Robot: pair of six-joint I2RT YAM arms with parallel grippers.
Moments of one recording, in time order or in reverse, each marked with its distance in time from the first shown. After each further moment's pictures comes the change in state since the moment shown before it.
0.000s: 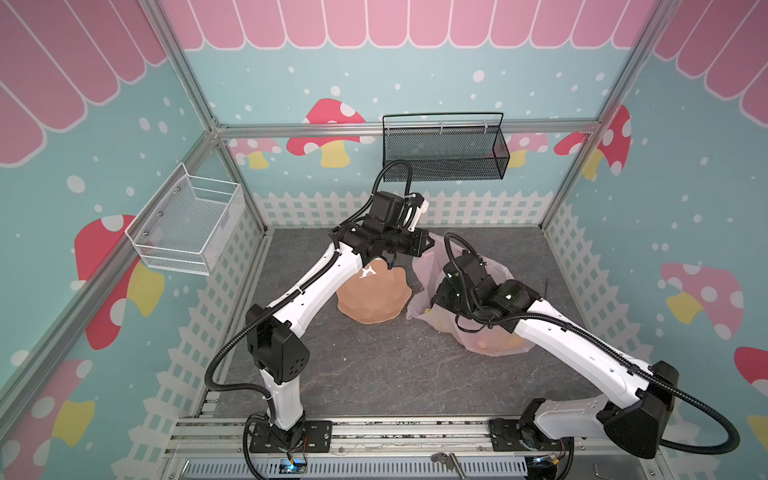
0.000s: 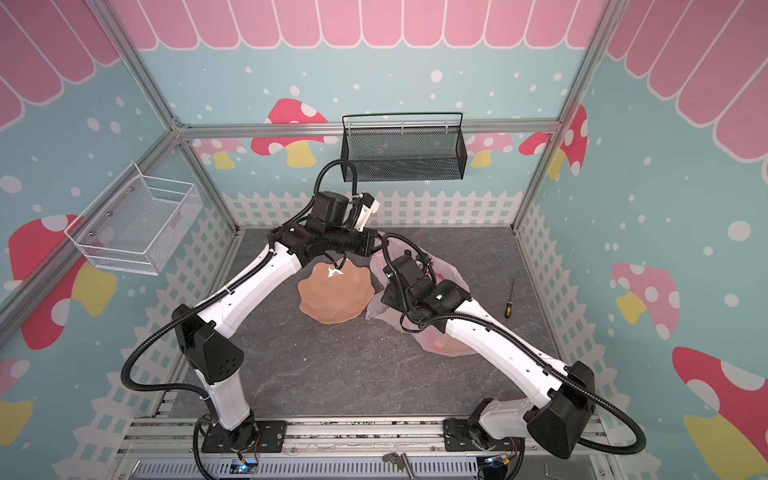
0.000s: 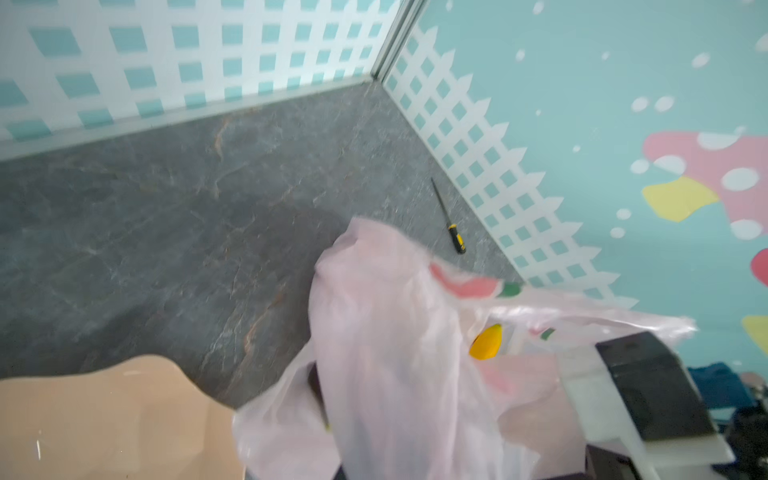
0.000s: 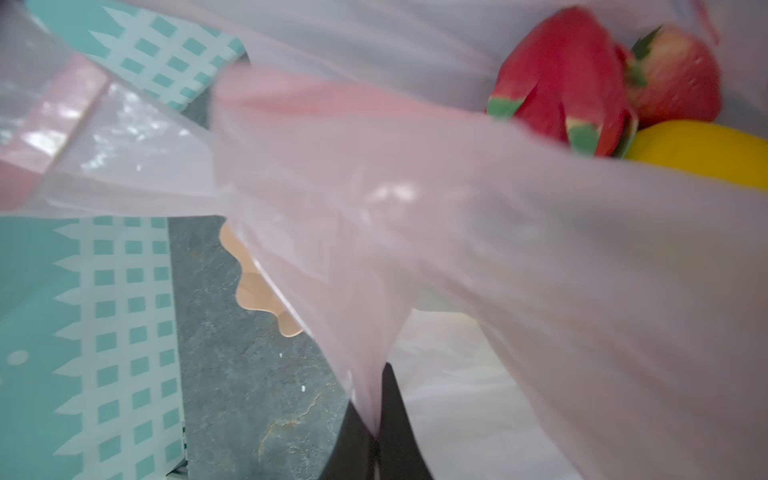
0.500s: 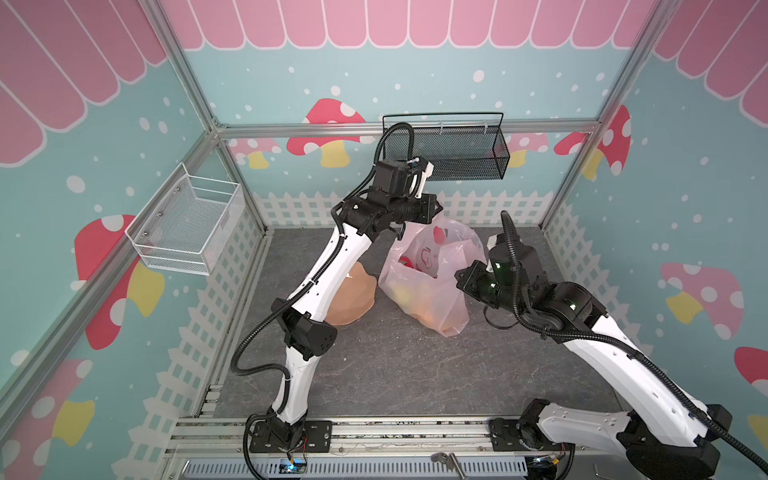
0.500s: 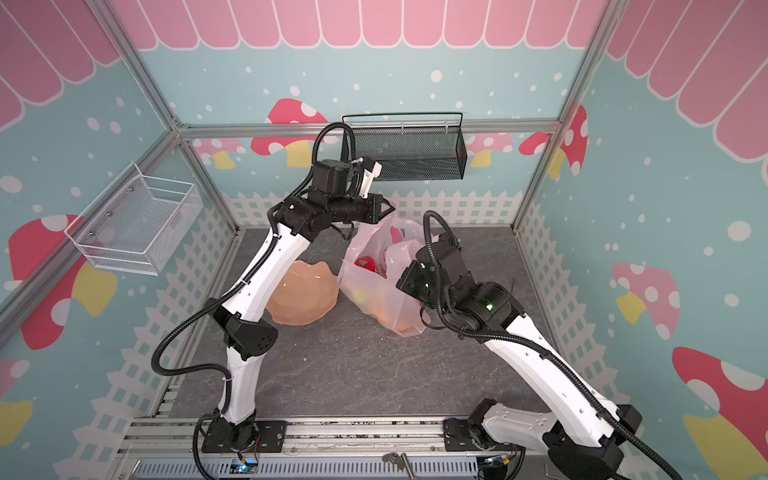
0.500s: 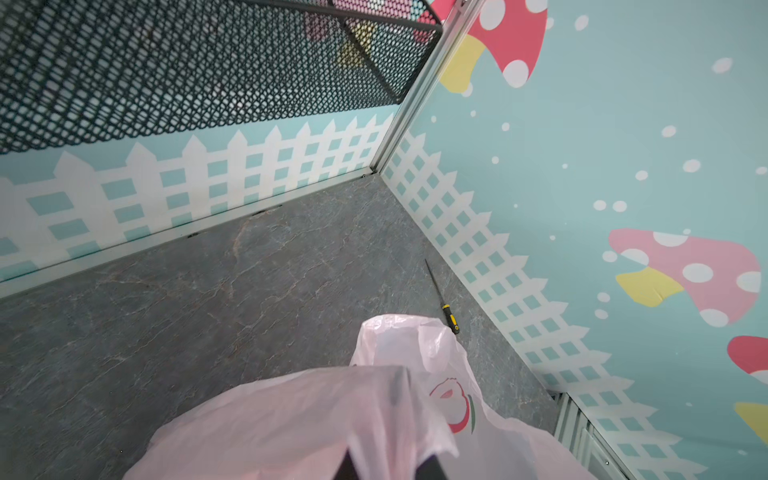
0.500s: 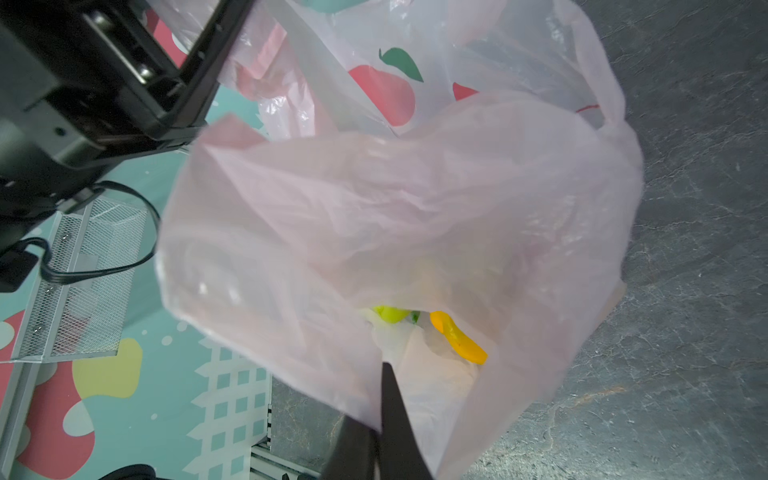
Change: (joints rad) left arm 0.011 0.286 0.572 -0.174 -0.058 -0.022; right arm -0.025 -0.168 0.122 -0.063 -0.020 -0.042
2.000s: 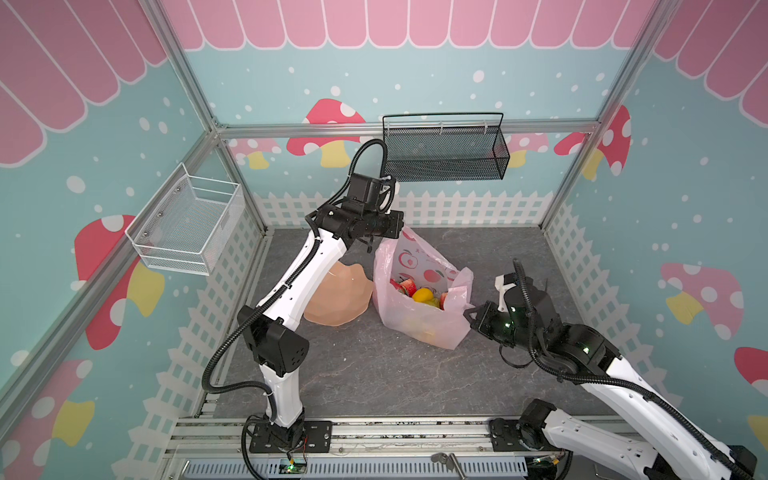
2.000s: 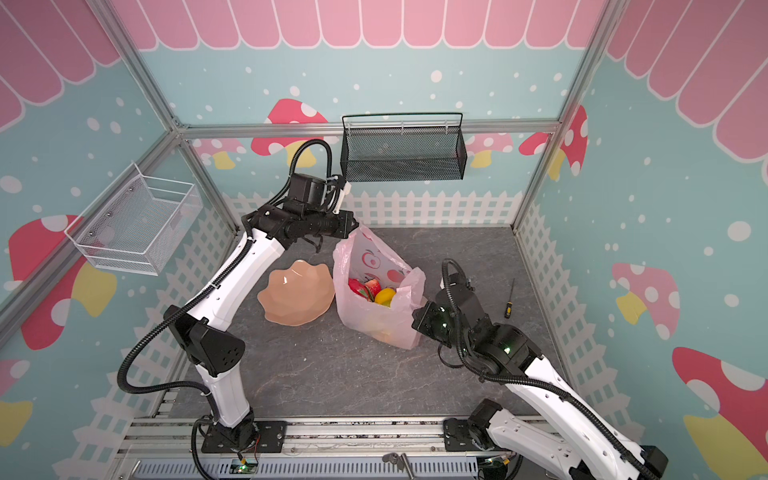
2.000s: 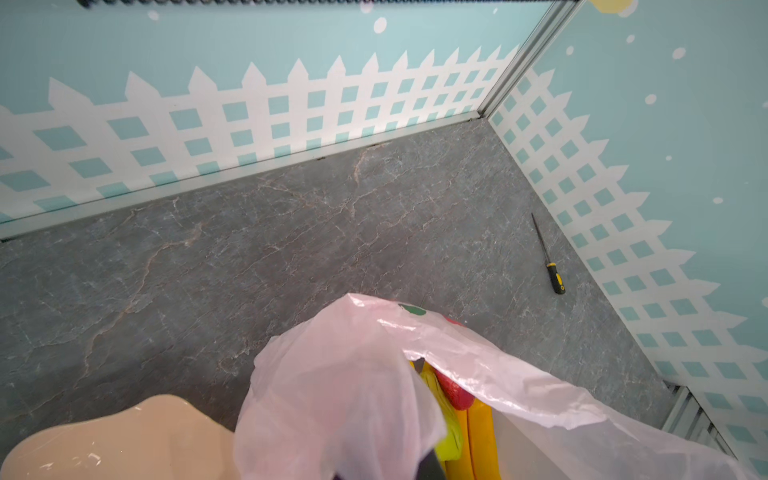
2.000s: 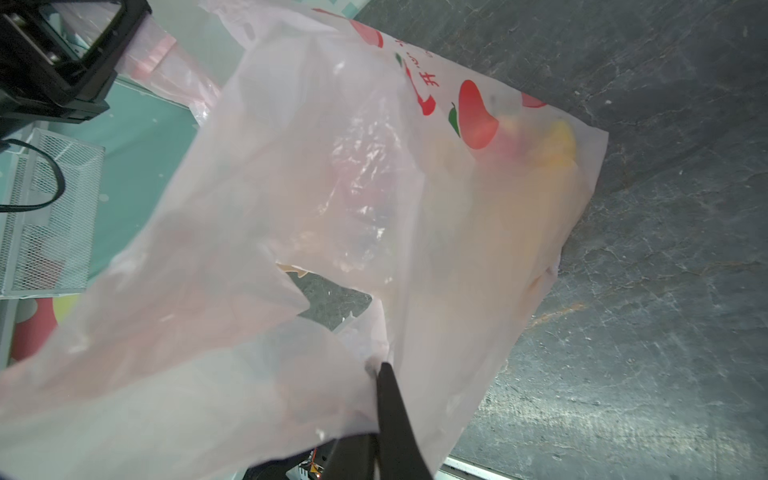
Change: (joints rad) left arm 0.107 -0.274 -0.472 -0.018 -0.138 0.132; right arm 0.000 -0.310 -0.419 0.057 -0.120 0.051
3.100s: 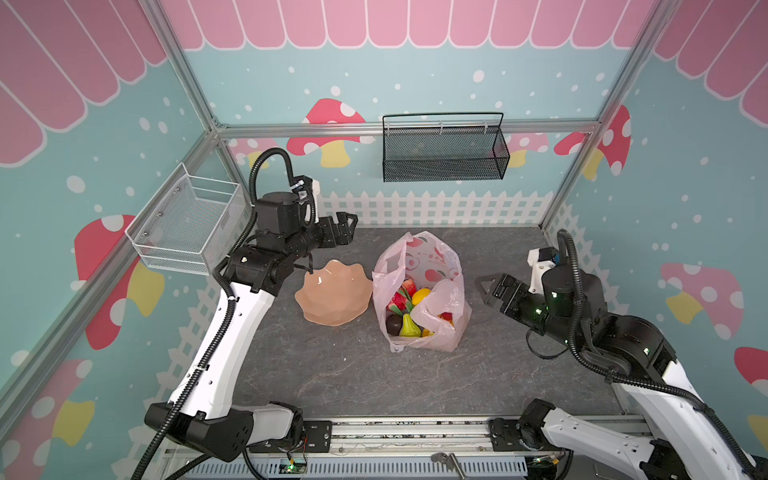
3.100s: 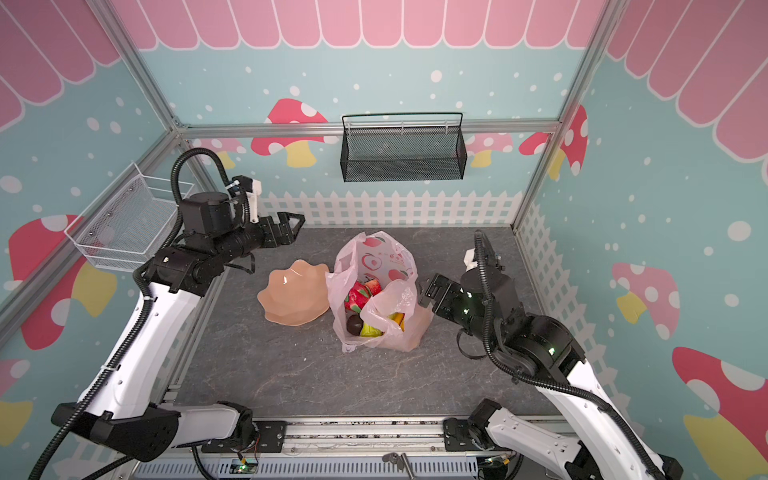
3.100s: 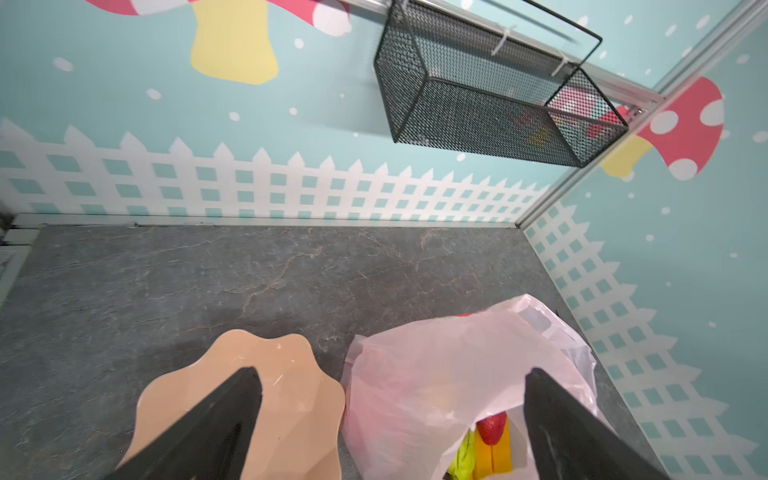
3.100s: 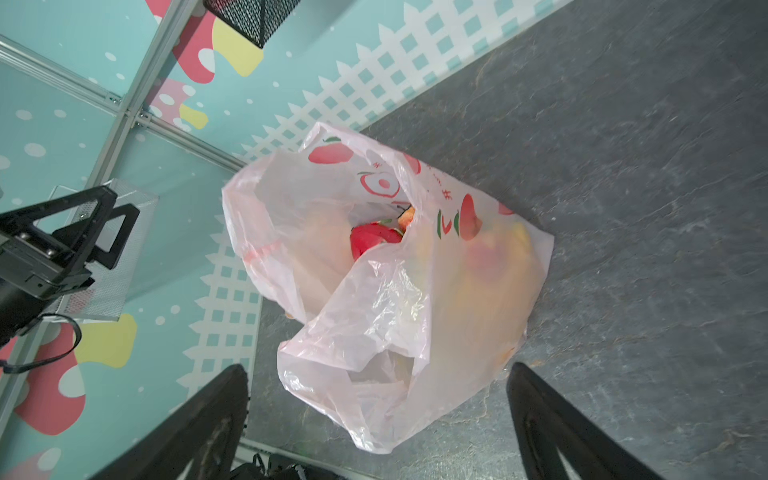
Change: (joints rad) left arm 0.246 -0.573 -0.482 0.179 -0.071 -0.105; right arm -0.026 0.107 0.438 -0.230 0.185 -0.173
